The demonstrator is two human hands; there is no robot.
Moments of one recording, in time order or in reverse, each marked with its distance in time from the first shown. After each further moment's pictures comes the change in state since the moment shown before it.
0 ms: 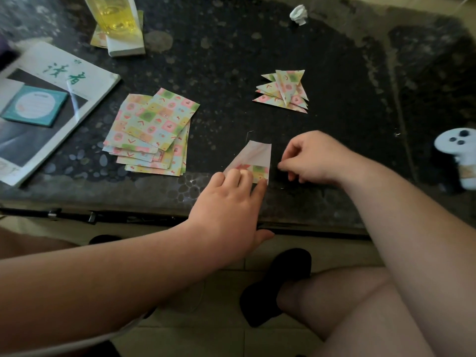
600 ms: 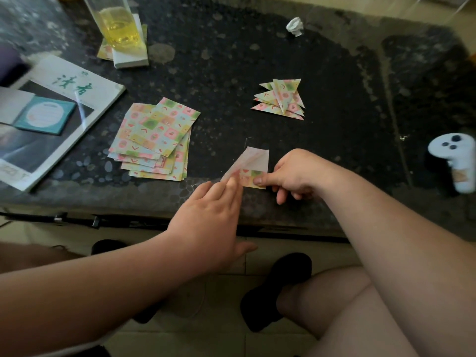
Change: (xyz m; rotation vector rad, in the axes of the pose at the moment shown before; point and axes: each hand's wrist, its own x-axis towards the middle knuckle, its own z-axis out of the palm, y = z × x) left_hand -0.023 -0.013 0.002 -0.016 -0.102 -0.001; right_hand -0.007 -0.015 0.016 -0.051 -0.213 0.094
